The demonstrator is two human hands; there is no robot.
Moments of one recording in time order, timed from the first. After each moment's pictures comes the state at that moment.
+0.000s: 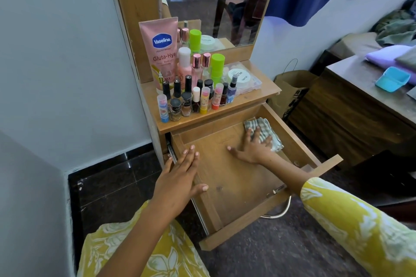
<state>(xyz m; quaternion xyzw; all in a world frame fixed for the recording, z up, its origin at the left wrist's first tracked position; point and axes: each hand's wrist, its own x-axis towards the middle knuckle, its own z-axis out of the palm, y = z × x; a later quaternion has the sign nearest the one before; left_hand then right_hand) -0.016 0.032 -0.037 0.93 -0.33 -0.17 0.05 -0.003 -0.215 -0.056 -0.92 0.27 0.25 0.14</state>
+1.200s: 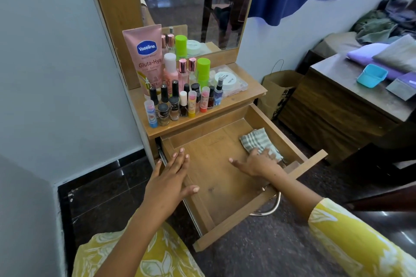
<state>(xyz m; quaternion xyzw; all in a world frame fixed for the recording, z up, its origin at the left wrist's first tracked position) -0.016 0.034 -0.033 0.93 -0.32 -0.17 0.05 -0.050 -0.210 -0.039 -0.88 0.37 0.27 0.13</state>
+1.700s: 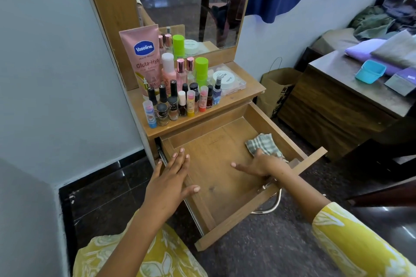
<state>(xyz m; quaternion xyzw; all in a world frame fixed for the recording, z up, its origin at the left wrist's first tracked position) -0.016 0.035 -0.037 0.93 -0.33 -0.15 0.05 -0.058 -0.228 -0.033 -0.88 0.34 0.32 0.11</state>
